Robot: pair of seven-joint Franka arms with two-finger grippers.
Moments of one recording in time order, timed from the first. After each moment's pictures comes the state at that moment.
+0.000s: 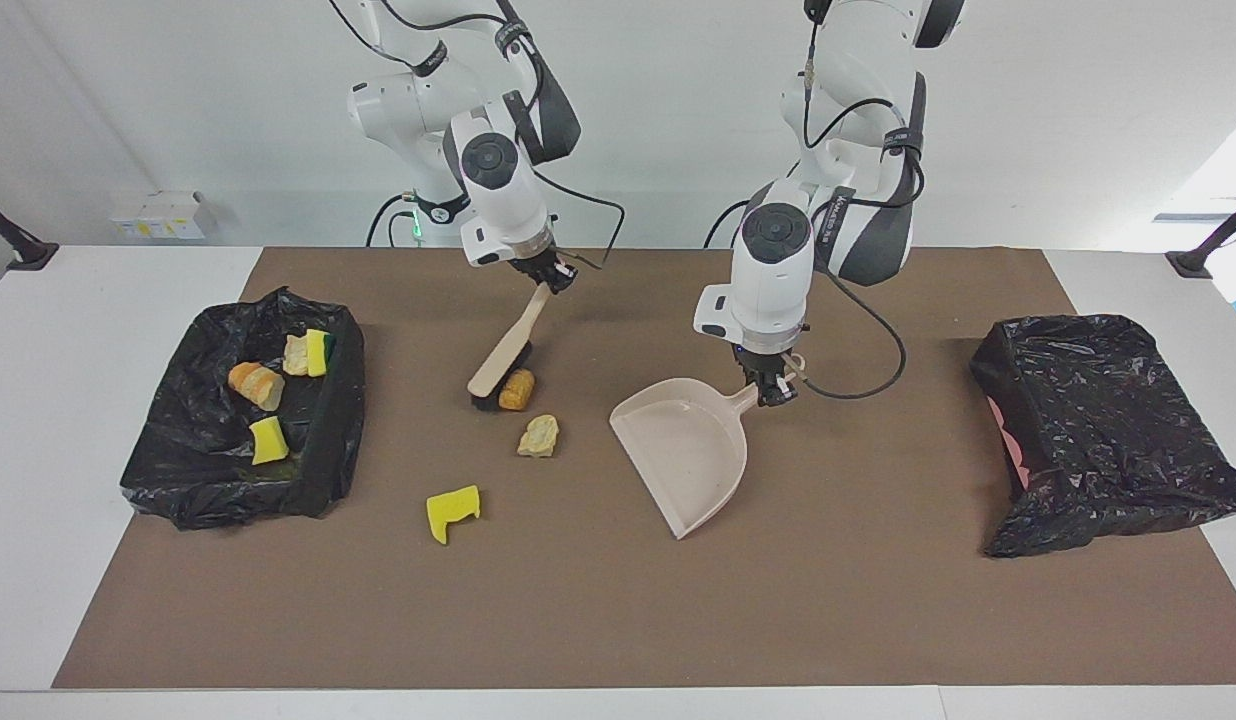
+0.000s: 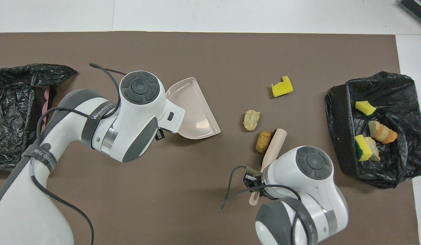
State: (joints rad) left arm -0.48 0.28 -0.03 -1.79 0.13 1.99 0.69; right arm 0.26 -0.12 0.20 -2.33 0.29 2.01 0.79
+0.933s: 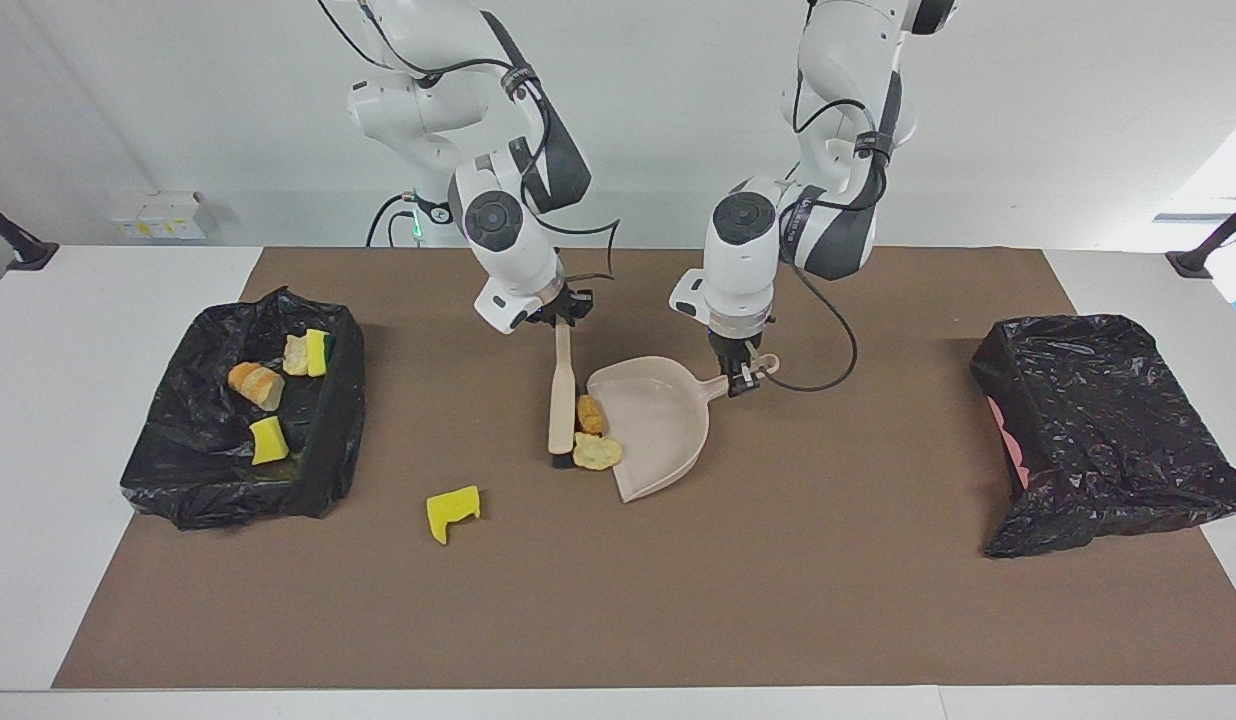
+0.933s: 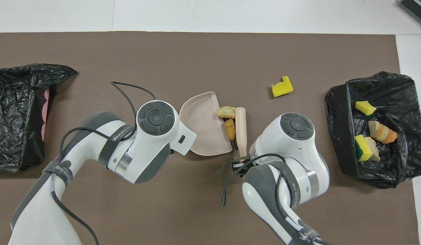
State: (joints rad) left arm -0.53 0.23 -0.05 -1.93 0.14 2.13 0.74; right arm 0.27 0.09 0.21 -2.13 0.29 1.97 0.27
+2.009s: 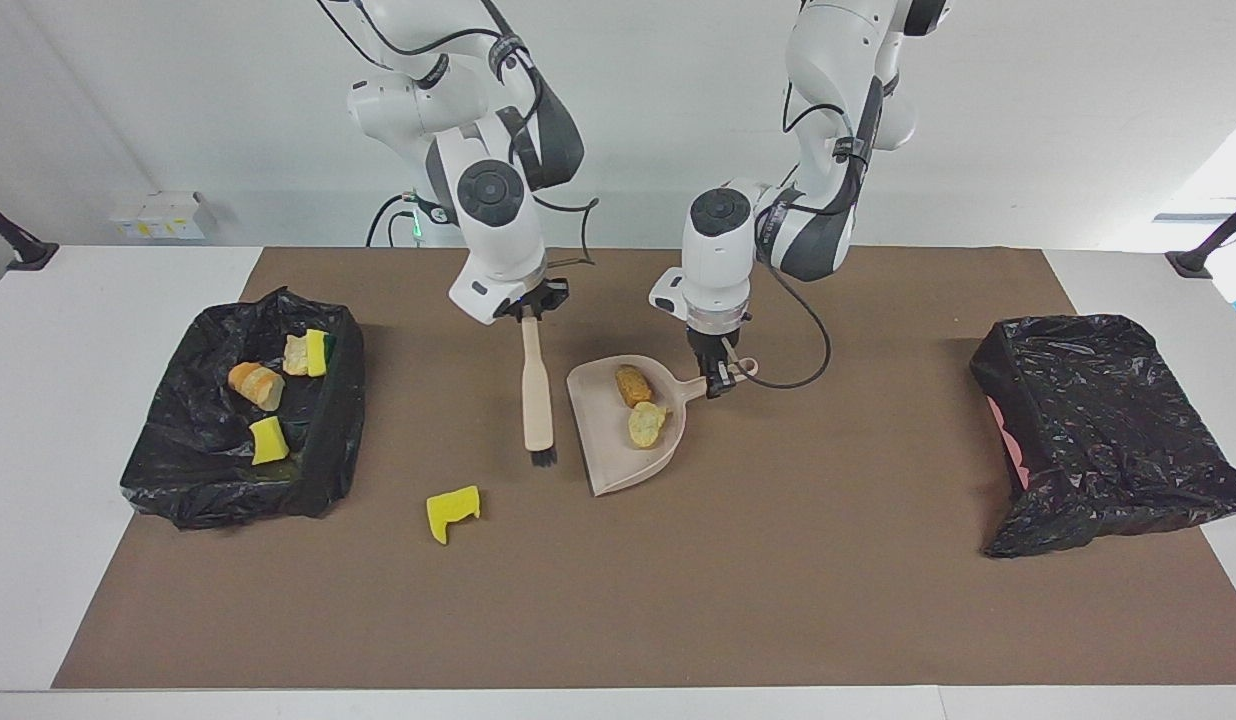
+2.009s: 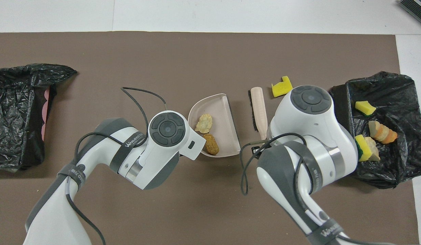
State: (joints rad) left arm -0.58 0.24 -0.04 -1.96 0.14 2.21 0.69; right arm 0.16 0.13 0.20 -1.90 0.03 1.75 0.24
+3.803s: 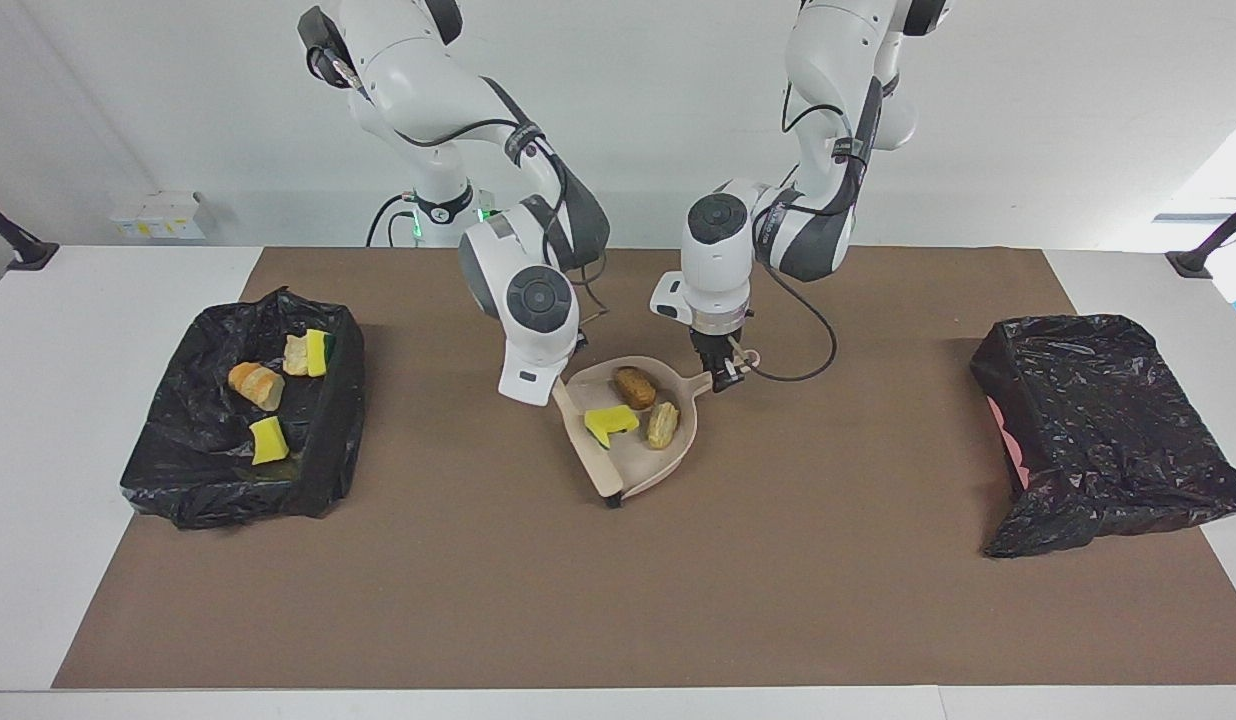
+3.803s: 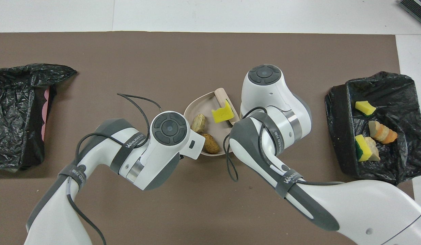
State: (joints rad) left arm -0.58 0.24 -0.04 -1.97 0.14 2.15 0.56; right arm 0.06 0.46 0.46 -1.63 -0.08 1.68 0.06
